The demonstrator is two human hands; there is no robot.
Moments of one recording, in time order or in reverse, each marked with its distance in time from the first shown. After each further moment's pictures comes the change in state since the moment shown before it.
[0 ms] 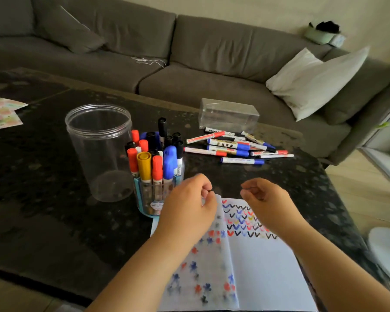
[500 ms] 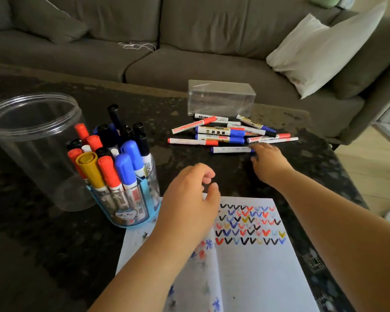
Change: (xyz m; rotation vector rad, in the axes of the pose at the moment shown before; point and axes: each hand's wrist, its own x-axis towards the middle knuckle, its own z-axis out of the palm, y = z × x) left_hand 0.029 0.013 0.048 0.035 -0.044 -0.037; right_hand 0.140 0.068 -0.004 -0.493 -0.029 0.035
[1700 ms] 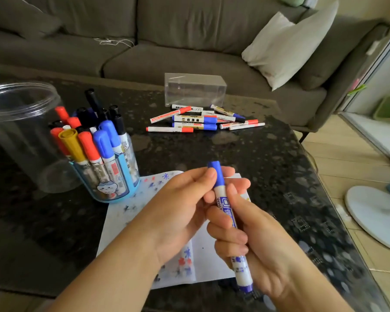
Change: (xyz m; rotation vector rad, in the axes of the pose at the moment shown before) left_hand -0.060 0.050 -0.023 -1.238 -0.565 -0.436; right_hand -0.239 -0.041 -0.037 2.069 -0.647 0.102
